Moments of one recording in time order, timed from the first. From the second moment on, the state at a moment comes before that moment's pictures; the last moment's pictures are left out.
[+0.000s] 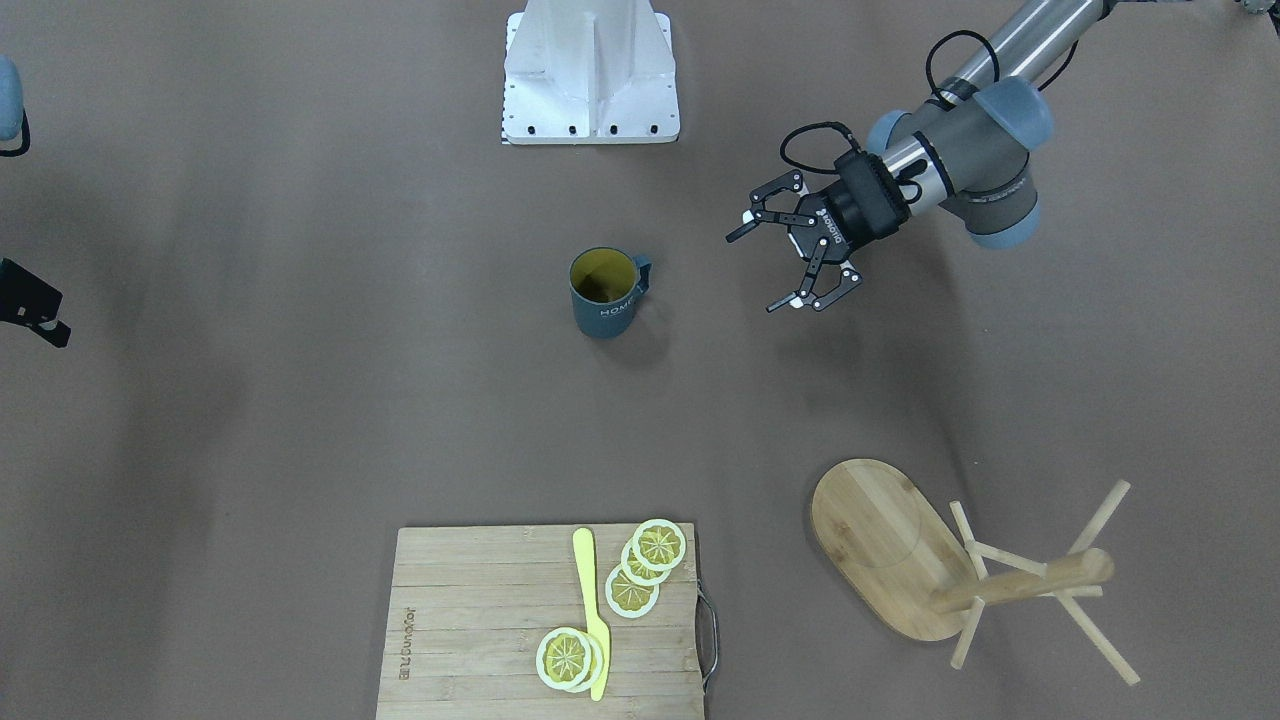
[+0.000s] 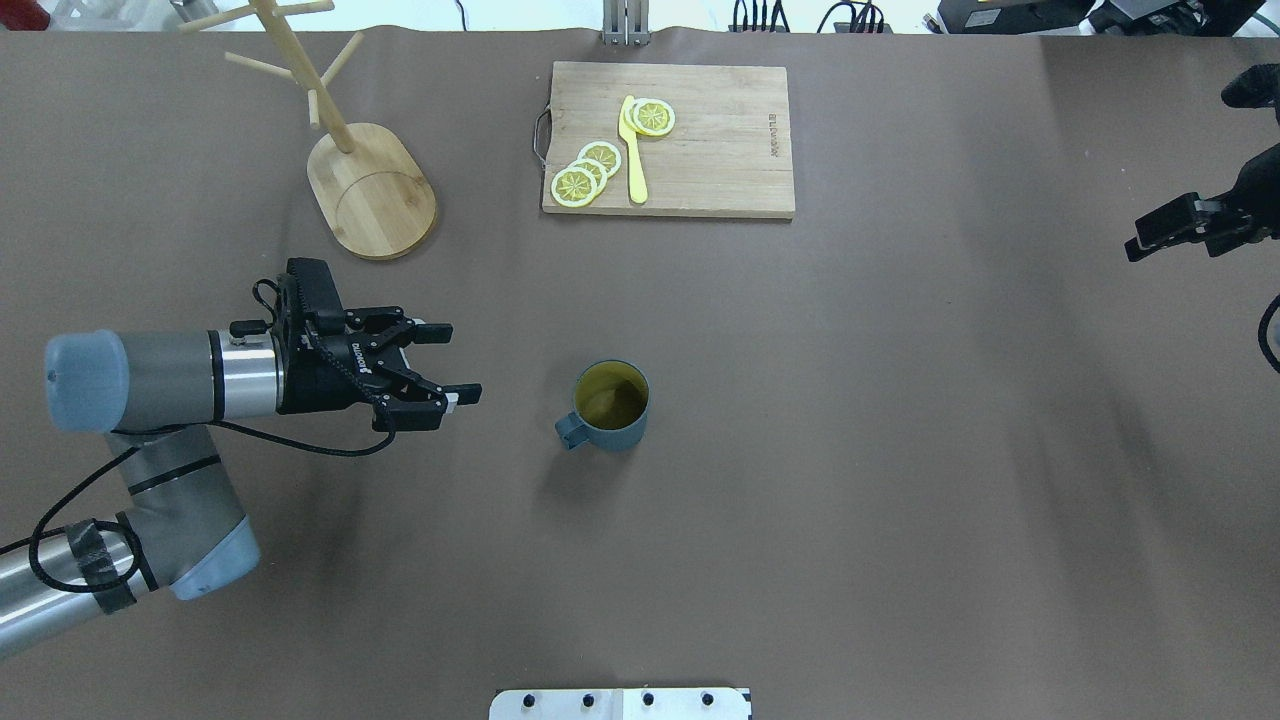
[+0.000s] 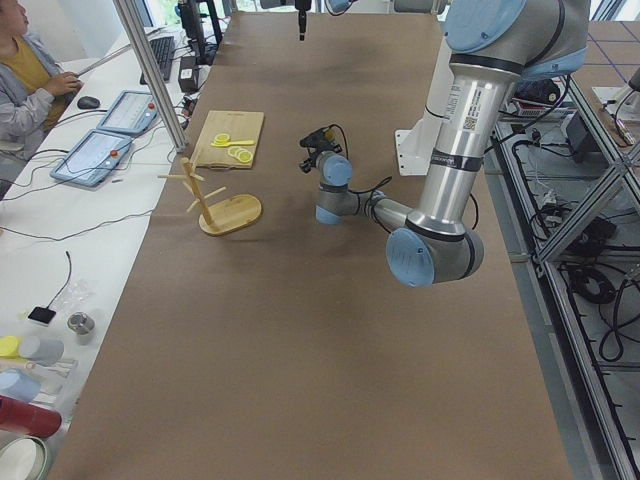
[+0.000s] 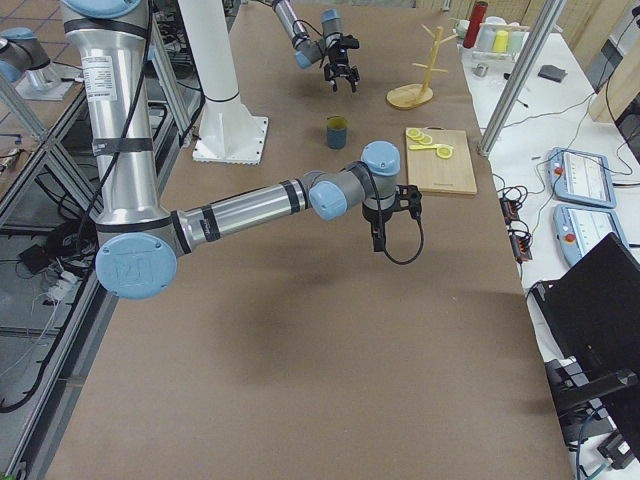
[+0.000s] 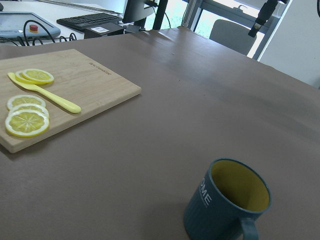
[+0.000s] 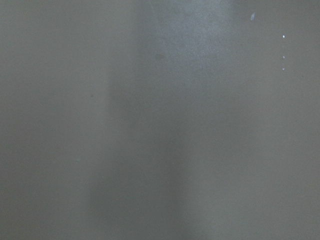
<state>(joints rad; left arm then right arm) -0.57 -1.88 -1.48 -3.16 -1.85 -0.64 1.20 -1.49 1.79 -1.38 2.28 0.50</state>
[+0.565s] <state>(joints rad) -0.38 -1.88 -1.49 -3.16 -1.61 -0.54 1.20 -1.48 1.76 -1.37 2.28 0.46</state>
